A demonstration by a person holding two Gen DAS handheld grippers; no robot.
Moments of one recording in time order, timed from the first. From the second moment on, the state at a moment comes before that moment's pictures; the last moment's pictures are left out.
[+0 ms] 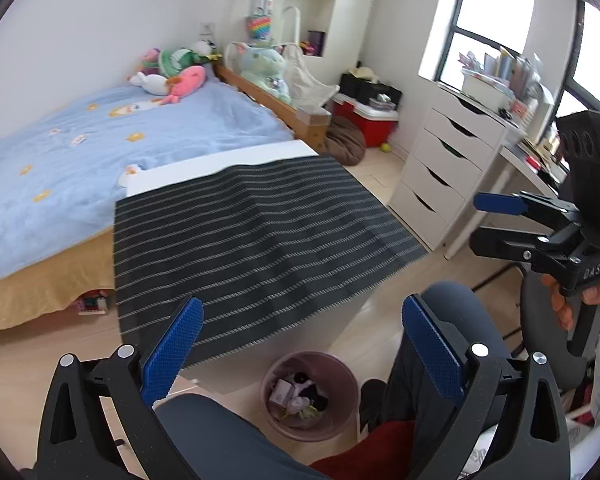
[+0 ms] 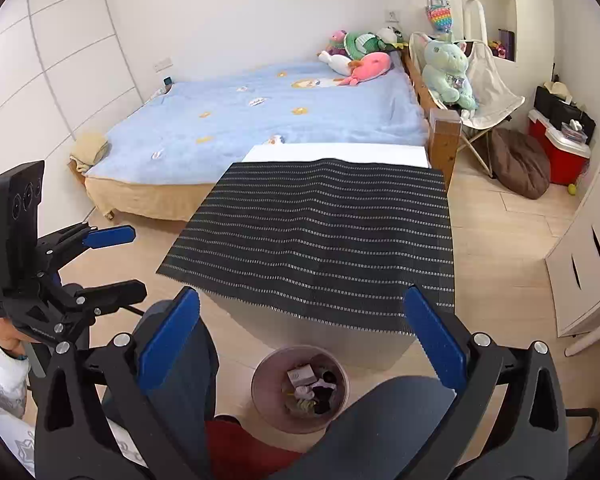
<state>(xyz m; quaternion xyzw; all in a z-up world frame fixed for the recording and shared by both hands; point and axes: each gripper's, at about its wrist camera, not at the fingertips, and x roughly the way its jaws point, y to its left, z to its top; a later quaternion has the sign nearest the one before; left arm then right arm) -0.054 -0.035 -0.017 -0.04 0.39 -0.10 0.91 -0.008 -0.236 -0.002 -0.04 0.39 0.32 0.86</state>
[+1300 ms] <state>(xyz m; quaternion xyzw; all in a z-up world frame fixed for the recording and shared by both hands) -0.015 -0.007 0.006 -0.06 0.36 -0.08 0.93 0.042 -0.192 0.014 -0.07 0.38 0.33 0.86</state>
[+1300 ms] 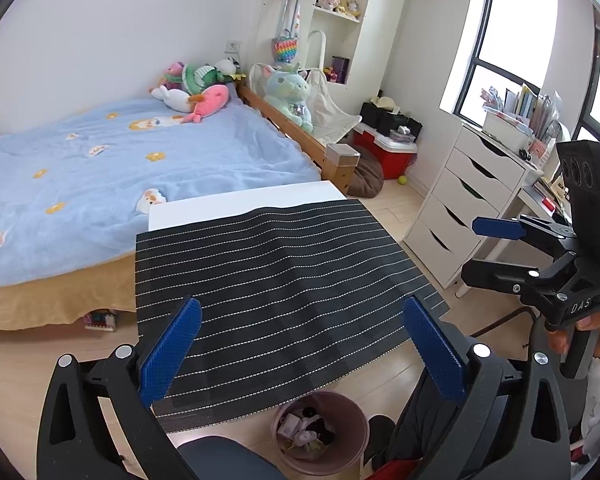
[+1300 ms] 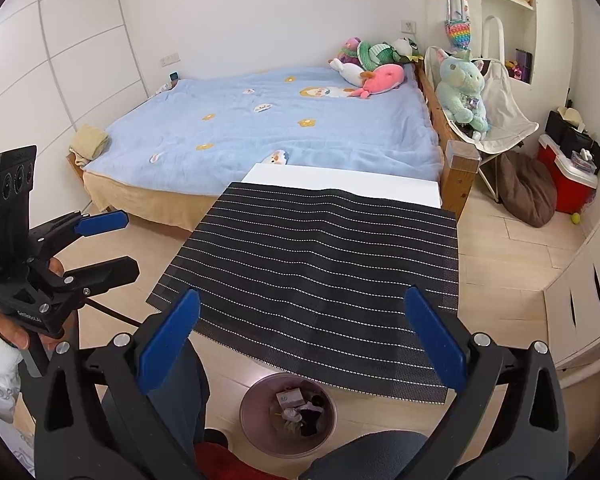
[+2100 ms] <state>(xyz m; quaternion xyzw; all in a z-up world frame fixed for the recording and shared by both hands) -0.015 -0.010 0.002 -0.07 0.37 -0.08 0.92 0.041 -0.192 0.011 -0.06 0.39 0.33 0.86</state>
